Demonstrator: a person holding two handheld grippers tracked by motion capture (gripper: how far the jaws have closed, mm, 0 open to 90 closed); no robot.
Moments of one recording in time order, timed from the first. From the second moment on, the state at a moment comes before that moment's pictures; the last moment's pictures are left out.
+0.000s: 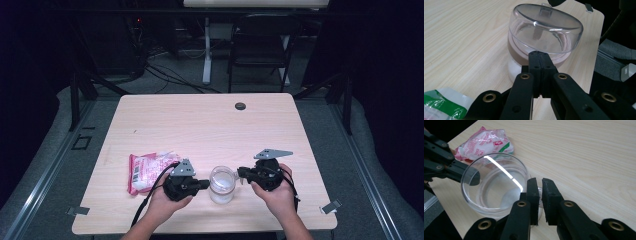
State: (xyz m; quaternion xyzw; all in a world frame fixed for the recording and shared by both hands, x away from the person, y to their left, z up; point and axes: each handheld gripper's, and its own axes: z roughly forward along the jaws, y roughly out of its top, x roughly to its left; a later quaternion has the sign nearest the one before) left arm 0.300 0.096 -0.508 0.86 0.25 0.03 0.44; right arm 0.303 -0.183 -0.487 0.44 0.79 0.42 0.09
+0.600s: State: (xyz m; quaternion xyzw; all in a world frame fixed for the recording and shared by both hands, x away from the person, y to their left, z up) left arm 0.304 0.091 -0.491 0.85 0.24 0.06 0.46; right arm 0.274 -0.176 -0.473 0.38 0.81 0.43 0.10
